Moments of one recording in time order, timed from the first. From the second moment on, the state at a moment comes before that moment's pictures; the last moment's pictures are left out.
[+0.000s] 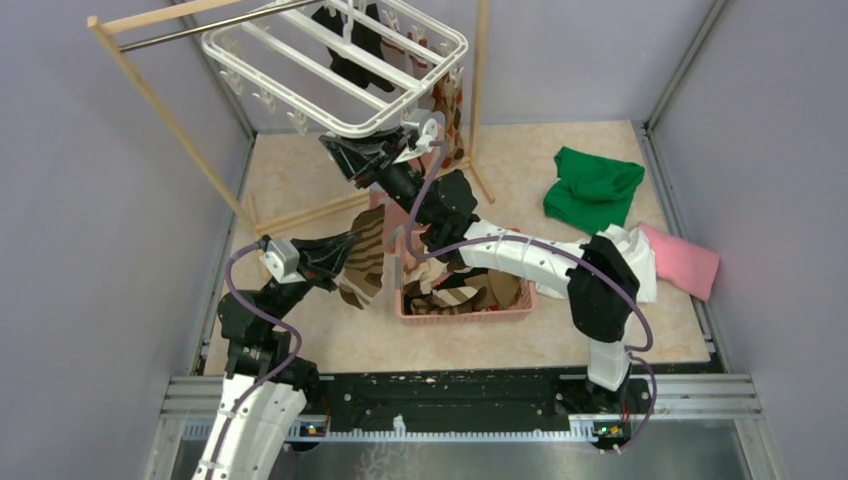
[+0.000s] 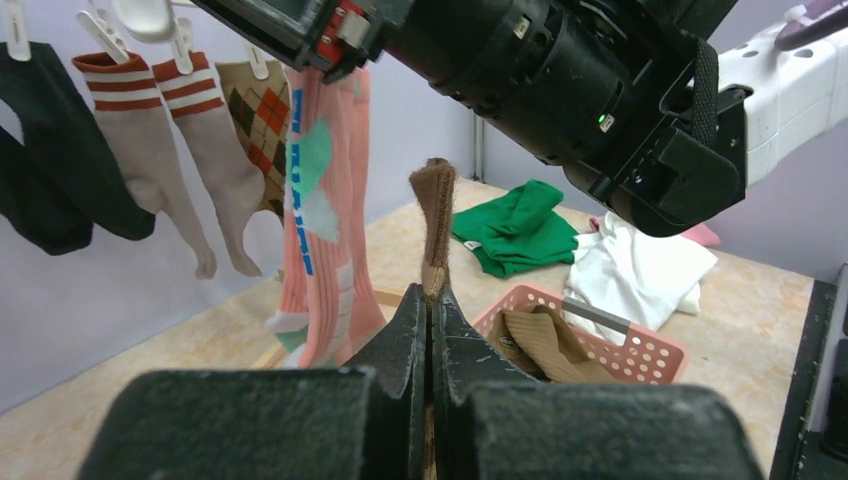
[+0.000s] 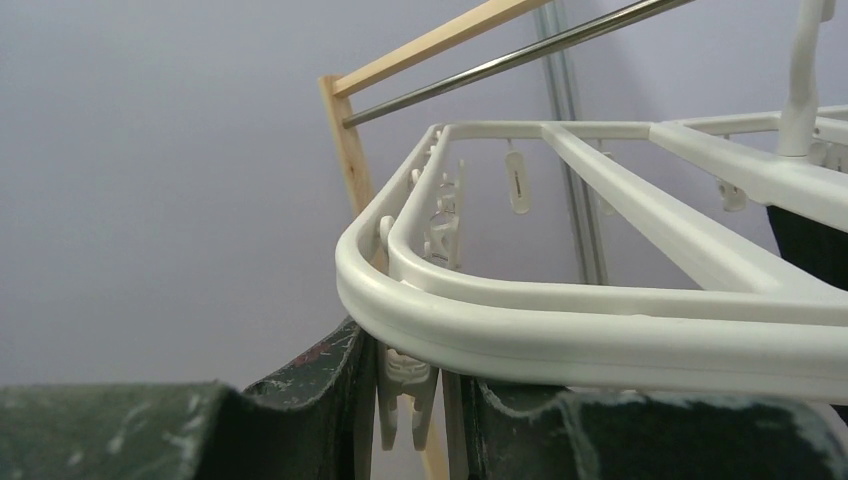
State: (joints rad) left arm -0.18 0.35 0.44 0.36 0.63 -0.21; right arm 1.03 1.89 1.57 1.04 0.06 0.21
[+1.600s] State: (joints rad) left arm -0.13 0.65 0.64 0.46 0.48 -0.48; right arm 0.93 1.77 1.47 1.00 -0.23 0.40
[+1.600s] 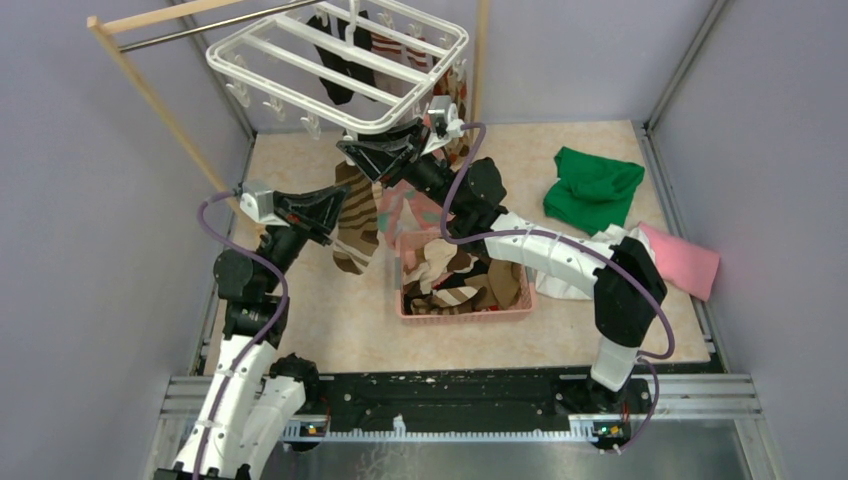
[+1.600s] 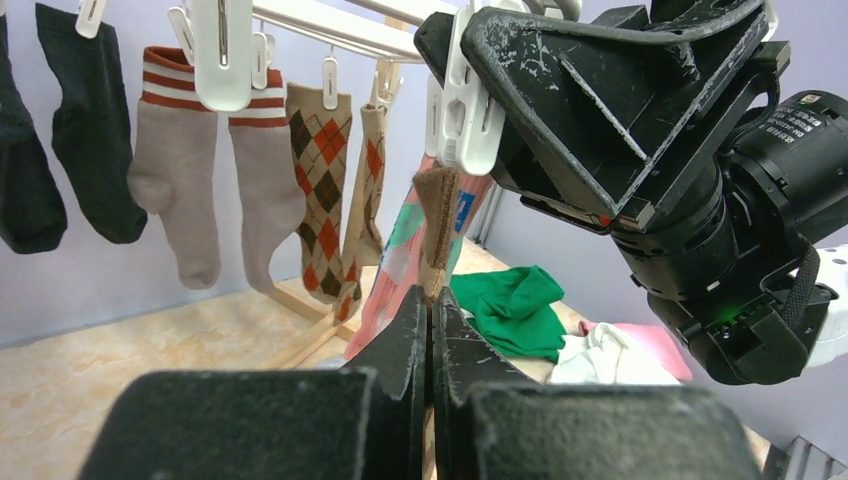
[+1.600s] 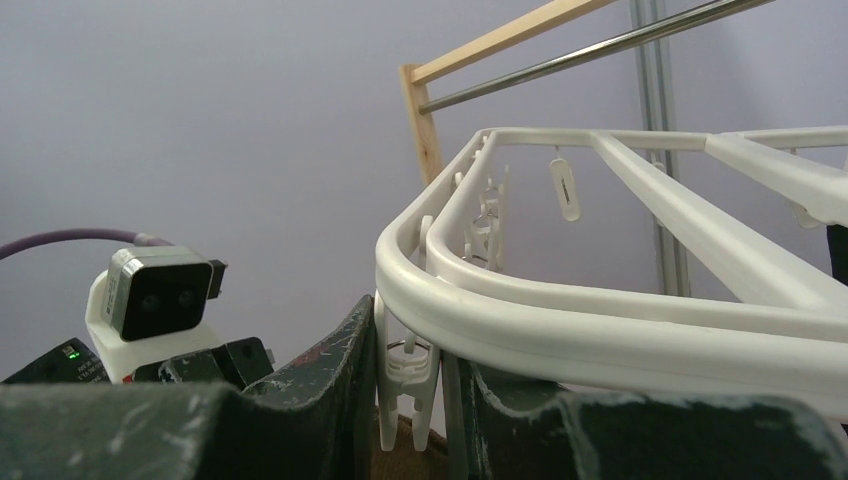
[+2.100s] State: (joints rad) left arm -0.12 0.69 0.66 0.51 0.55 -0.55; right arm 0.93 1.77 1.47 1.00 -0.25 0.40
